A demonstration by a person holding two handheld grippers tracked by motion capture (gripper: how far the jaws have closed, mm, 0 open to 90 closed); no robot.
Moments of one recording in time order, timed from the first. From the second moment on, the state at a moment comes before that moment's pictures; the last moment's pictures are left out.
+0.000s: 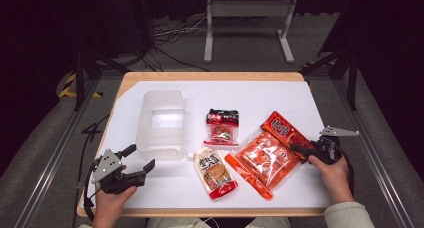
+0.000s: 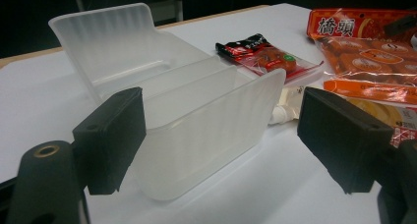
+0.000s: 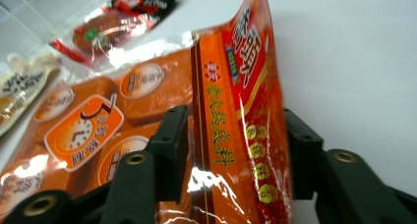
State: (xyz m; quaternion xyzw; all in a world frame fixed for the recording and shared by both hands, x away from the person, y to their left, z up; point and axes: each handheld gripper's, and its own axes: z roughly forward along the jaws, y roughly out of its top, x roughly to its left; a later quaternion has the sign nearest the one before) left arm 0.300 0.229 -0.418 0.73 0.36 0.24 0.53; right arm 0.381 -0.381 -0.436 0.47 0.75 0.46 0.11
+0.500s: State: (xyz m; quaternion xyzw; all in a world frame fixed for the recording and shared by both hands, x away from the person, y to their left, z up) left arm 0.297 0.230 -0.410 0.71 0.37 0.22 0.56; right arm 0.383 -0.380 -0.433 0.48 0.76 0.41 0.14
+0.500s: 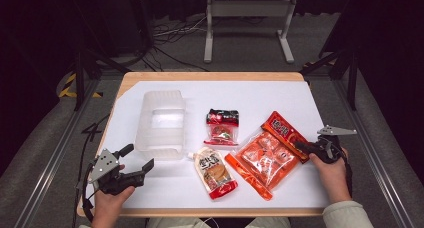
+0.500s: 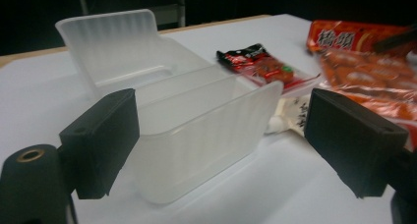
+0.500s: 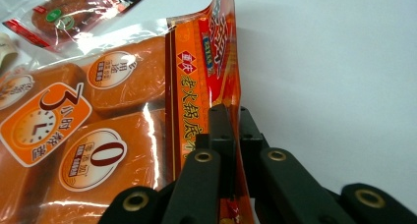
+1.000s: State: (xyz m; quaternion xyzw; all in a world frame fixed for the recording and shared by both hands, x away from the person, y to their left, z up) left arm 0.292 0.222 -0.387 0.73 0.37 0.21 0.54; right arm 0.370 -0.387 -0.400 0.47 0.74 0.45 0.14
